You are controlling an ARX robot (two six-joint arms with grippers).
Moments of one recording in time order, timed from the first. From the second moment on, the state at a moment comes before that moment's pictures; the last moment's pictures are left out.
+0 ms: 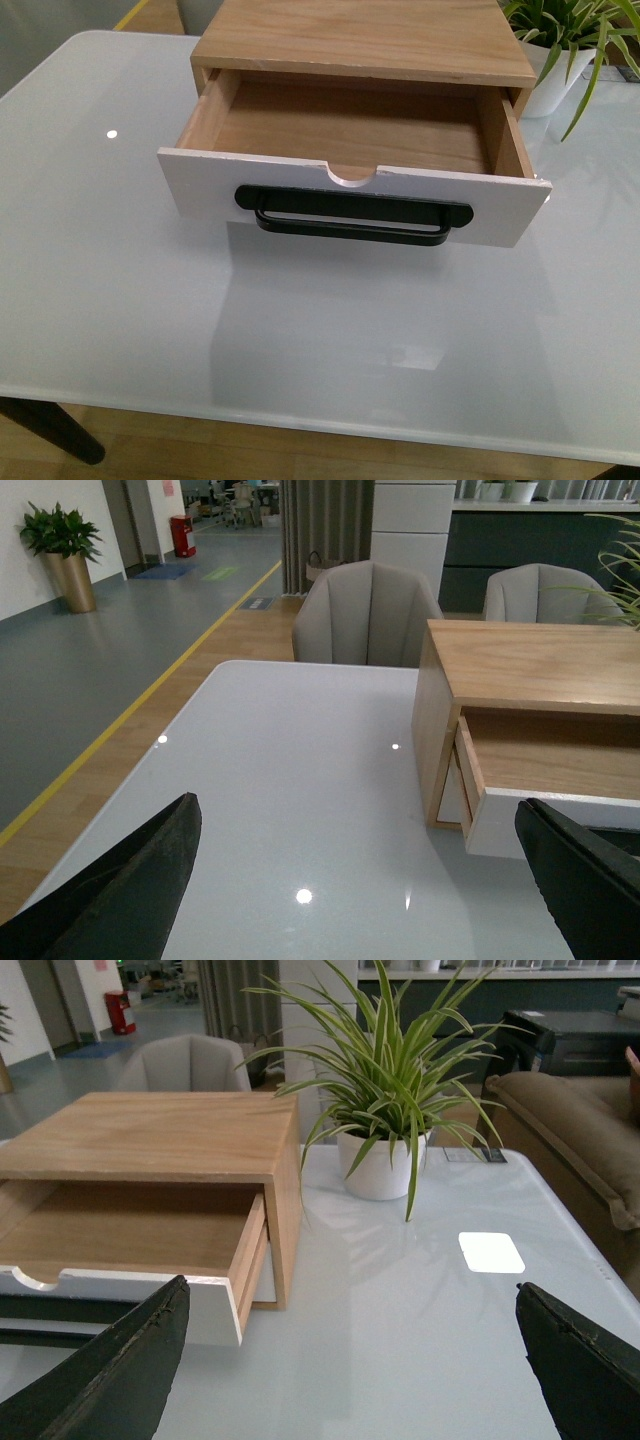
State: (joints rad) left arm 0.00 0.01 0.02 0.00 0.00 0.00; right arm 0.00 0.01 0.02 0.00 0.00 -0.01
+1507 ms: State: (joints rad) left arm -0.21 1.61 0.48 0.47 0.56 0.62; right arm 0.28 1.51 0.45 0.39 -0.15 -1.03
